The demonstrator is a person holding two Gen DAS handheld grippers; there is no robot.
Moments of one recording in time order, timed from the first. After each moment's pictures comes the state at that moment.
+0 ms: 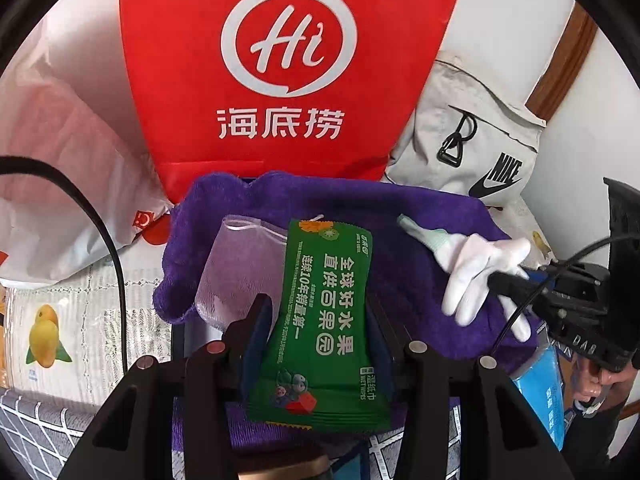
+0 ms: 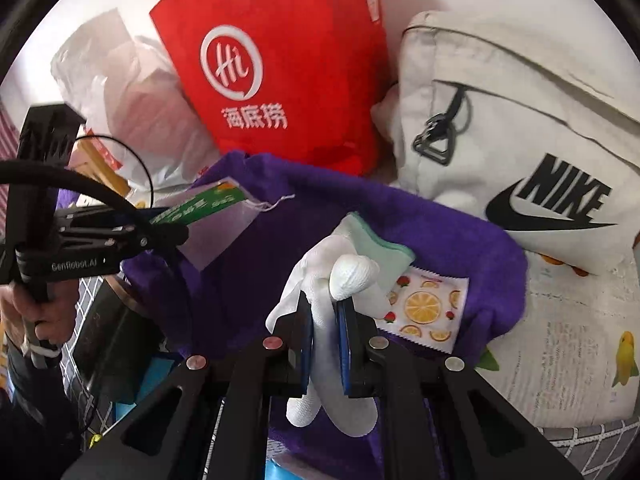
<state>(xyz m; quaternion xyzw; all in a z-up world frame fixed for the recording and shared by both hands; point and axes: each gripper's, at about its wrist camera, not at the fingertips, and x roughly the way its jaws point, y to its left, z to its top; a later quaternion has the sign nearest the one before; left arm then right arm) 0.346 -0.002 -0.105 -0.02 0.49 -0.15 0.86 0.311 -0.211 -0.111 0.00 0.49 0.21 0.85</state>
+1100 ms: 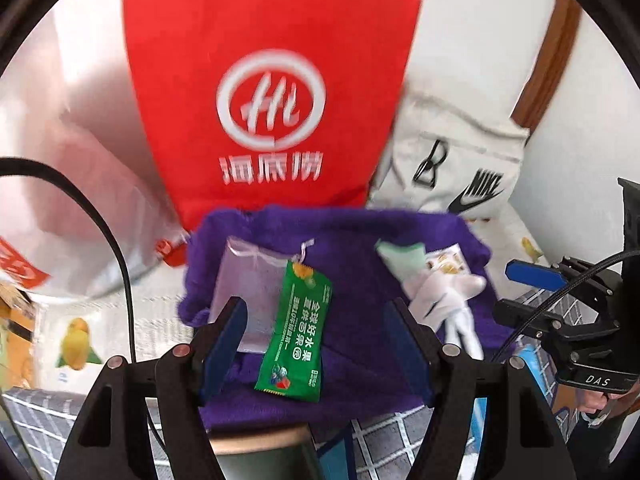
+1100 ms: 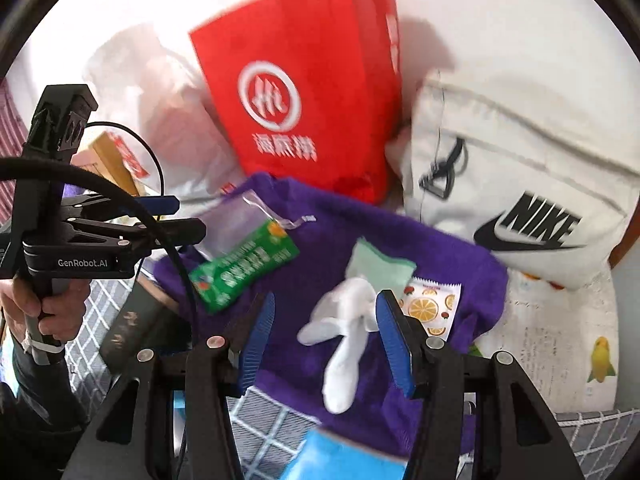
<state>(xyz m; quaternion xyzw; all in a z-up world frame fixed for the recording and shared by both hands) 0.318 -0.006 -0.048 0.01 0.45 -0.15 0.88 0.277 -0.204 -0.055 -0.01 0.45 0.20 0.87</state>
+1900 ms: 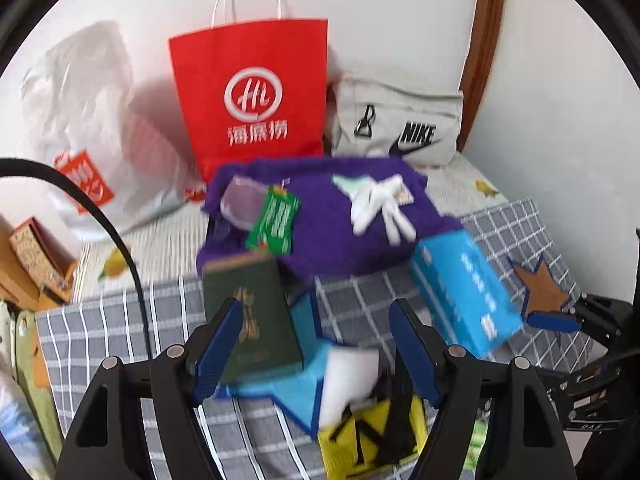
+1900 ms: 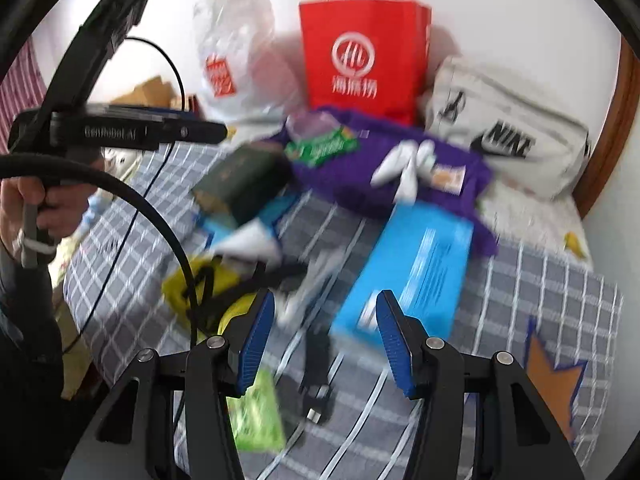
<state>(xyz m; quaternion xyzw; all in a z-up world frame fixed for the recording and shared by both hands) 0.138 0.000 -0.029 0.05 0.44 -0.14 0.89 0.046 -0.199 -0.053 -0.07 0.46 0.21 0.86</state>
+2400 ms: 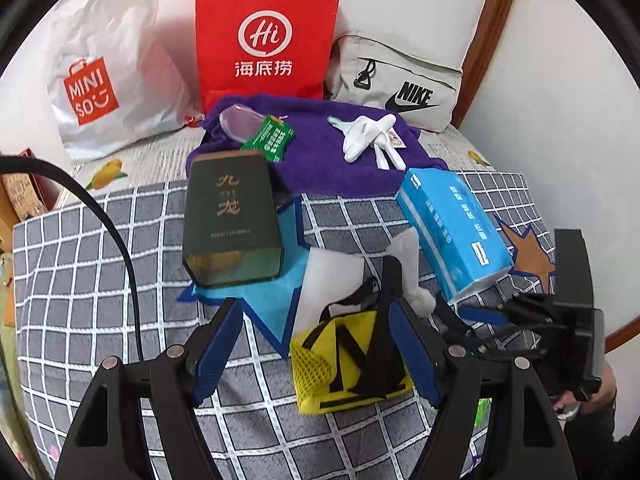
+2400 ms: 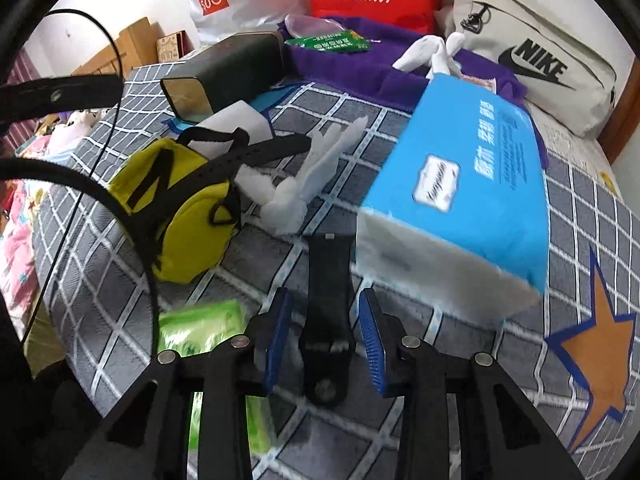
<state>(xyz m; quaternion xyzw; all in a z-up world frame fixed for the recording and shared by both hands) 0.079 0.016 -0.077 0.00 0.47 -0.15 0.87 0.049 -0.181 -0.147 -0.09 0.52 0.20 0.82</state>
